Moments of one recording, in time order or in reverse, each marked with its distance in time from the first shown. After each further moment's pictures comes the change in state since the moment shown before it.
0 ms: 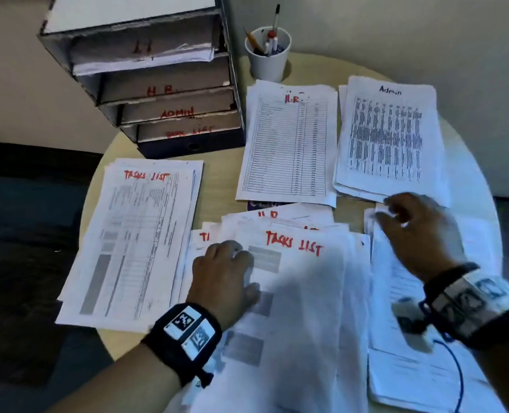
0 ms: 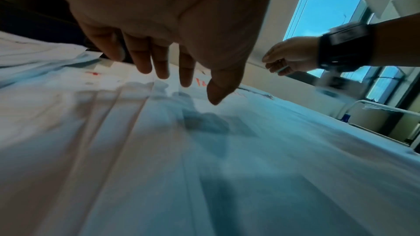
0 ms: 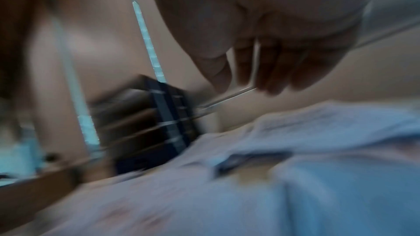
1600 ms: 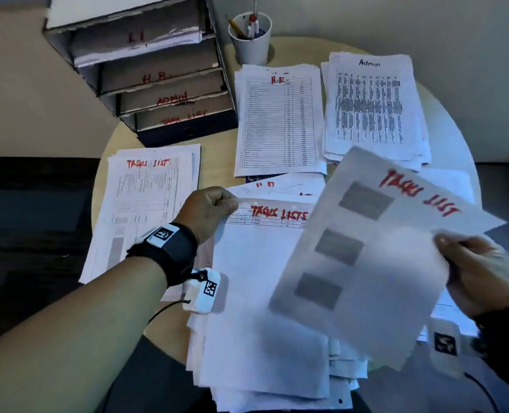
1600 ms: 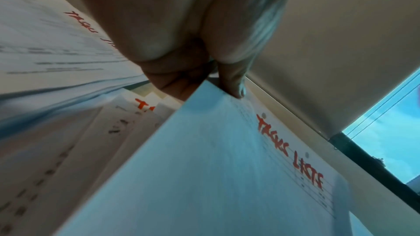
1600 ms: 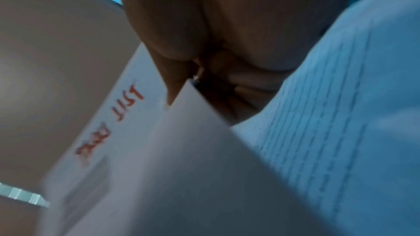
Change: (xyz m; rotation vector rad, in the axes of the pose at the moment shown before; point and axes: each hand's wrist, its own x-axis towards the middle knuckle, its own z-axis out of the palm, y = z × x) left_hand 0.031 -0.042 -0.034 -0.857 0.085 -0.072; right_hand -0.130 0.054 -0.027 1.270 0.052 0.553
